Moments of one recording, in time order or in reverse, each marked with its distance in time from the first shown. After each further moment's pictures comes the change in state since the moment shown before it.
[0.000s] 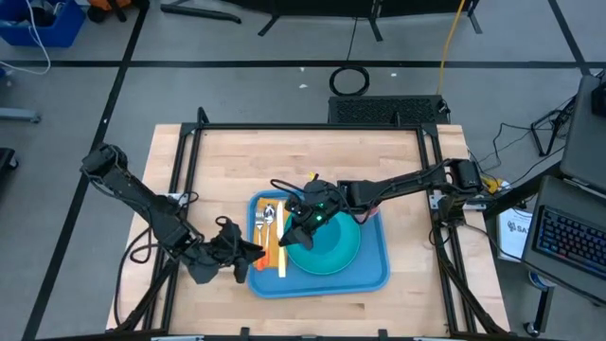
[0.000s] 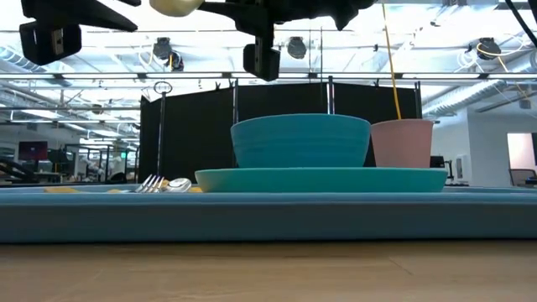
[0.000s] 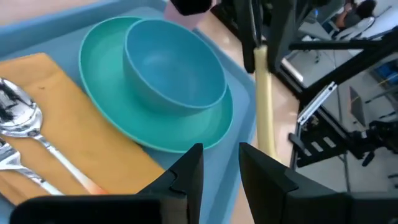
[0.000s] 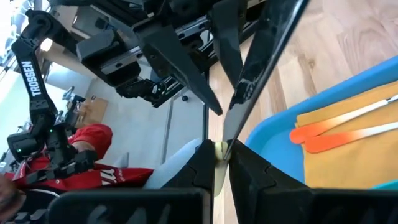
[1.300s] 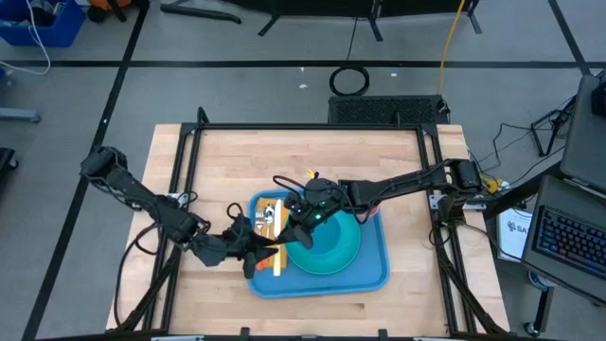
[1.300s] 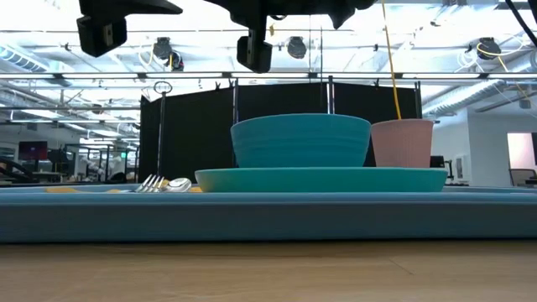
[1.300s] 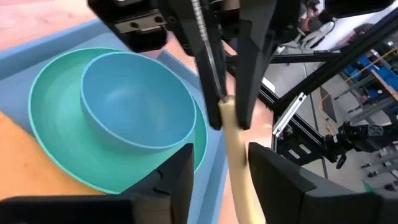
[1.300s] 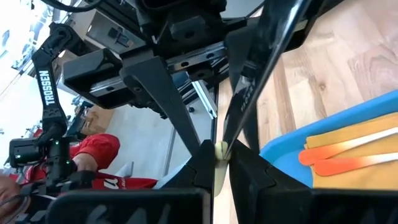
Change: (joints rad) left arm 0.130 0.010 0.000 0.223 0.132 0.239; right arm 0.000 0.000 0.000 0.079 0.007 -0.005
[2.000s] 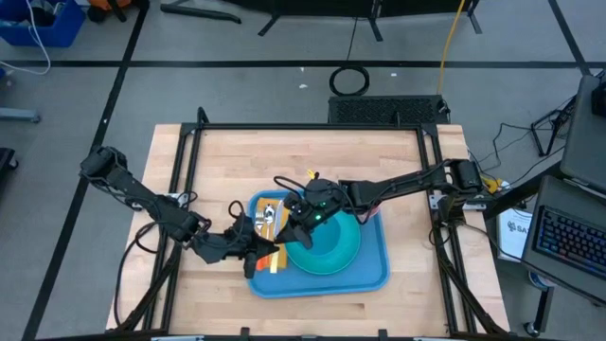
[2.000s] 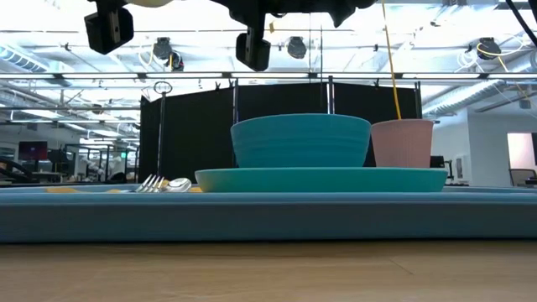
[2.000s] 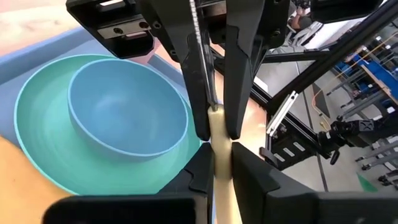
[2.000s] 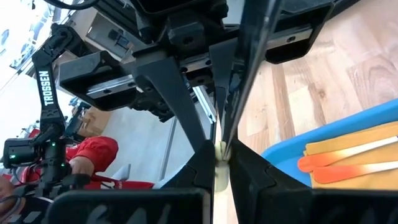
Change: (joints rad) left arm 0.024 0.000 0.000 0.045 0.035 0.065; right arm 0.000 0.000 0.000 0.017 0.020 -0.012
